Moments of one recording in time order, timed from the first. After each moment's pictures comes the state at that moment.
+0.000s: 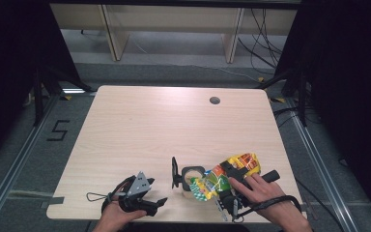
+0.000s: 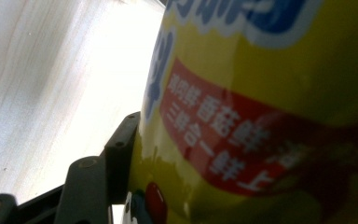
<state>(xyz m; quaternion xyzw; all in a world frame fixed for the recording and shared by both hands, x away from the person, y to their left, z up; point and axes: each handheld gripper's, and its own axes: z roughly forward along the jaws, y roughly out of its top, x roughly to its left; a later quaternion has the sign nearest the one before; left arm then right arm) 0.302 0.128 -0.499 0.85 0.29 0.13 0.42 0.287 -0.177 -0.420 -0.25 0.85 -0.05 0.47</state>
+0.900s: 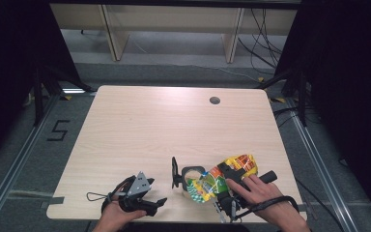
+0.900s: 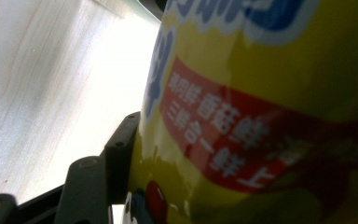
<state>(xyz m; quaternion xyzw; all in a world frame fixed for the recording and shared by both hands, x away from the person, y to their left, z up) 0.302 0.128 -0.500 0.85 0.29 0.13 0.42 0.284 -0.172 -0.420 -0.25 0.85 -0.05 0.47</state>
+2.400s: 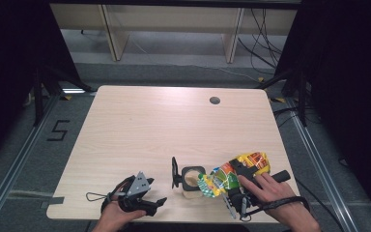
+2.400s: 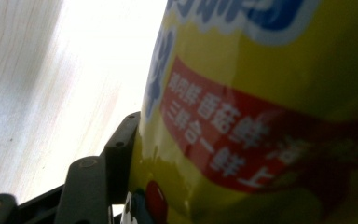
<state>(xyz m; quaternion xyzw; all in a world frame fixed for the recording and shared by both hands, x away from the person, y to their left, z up) 0.302 0.130 -0.499 0.85 0.28 0.13 0.42 0.287 -0.196 -0.412 -0.22 0.85 -0.06 0.47</state>
